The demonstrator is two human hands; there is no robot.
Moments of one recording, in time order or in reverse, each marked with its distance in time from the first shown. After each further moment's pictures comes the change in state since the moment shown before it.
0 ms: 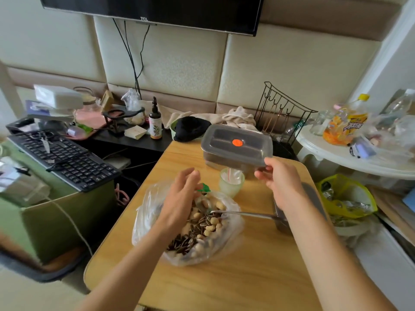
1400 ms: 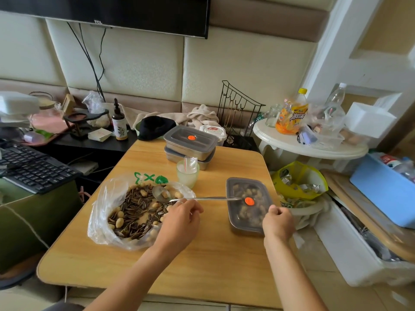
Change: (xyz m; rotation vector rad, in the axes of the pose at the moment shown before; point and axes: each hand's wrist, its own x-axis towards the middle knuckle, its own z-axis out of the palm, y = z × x) left_hand -0.048 -0.041 0.101 0.646 -0.094 0.247; right_hand 0.001 0.110 -0.158 -0.436 0.563 -0.053
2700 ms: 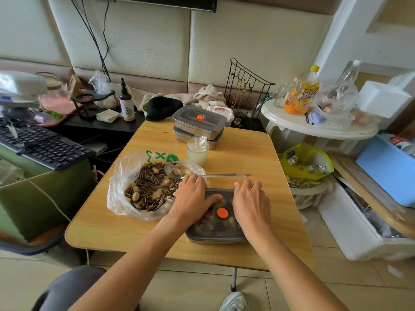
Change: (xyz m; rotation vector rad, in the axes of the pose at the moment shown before) left_hand -0.004 0.004 -0.009 0.294 -0.096 0.096; right_hand -0.091 -0.009 0.018 -0.911 -0.124 -0.802
